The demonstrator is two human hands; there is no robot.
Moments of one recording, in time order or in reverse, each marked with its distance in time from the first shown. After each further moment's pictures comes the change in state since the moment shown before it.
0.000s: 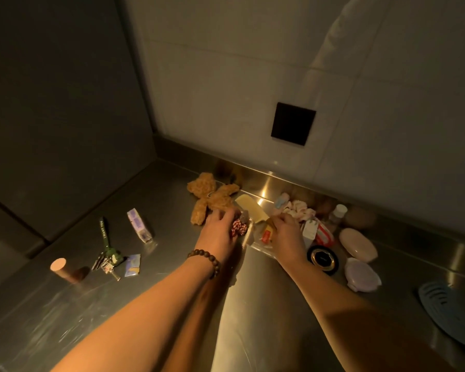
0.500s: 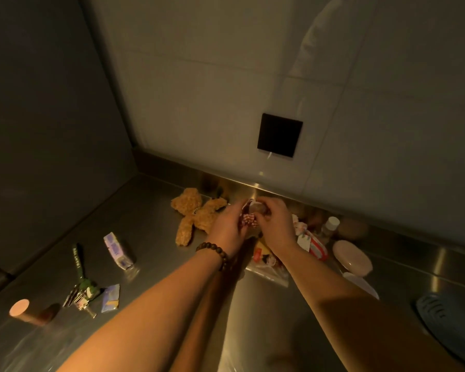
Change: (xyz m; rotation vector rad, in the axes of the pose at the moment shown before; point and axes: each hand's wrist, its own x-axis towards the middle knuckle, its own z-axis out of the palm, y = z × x) left_hand 0.066 0.031 0.016 -0.184 0.012 0.130; right_hand 0.059 -0.027 -0.020 0.298 0.168 0.013
